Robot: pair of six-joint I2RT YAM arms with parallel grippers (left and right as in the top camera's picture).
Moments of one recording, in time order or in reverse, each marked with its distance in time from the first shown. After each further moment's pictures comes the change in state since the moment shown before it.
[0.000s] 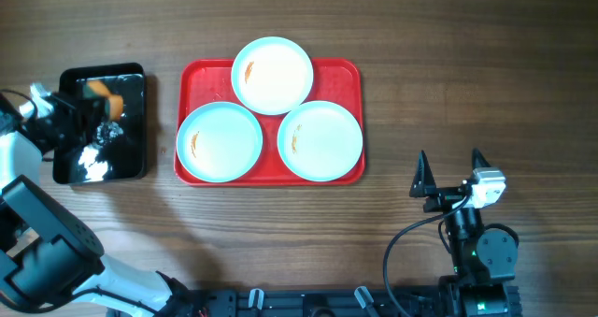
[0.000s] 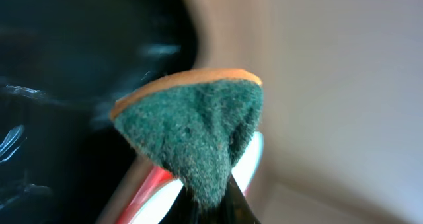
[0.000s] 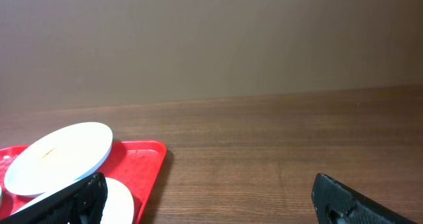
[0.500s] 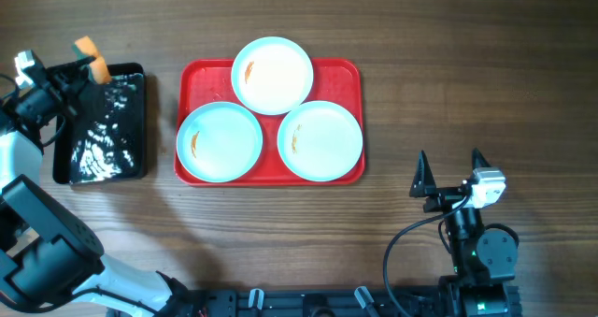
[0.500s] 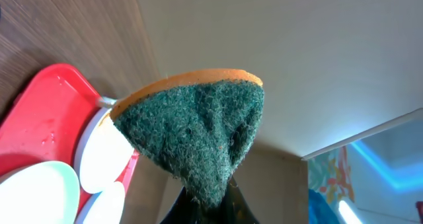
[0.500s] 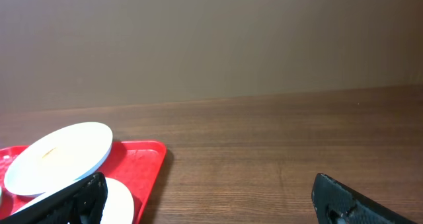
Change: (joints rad) left arm -0.001 0.002 0.003 0.433 0.409 -0.483; right arm 0.000 0.000 0.000 0.000 0.000 0.000
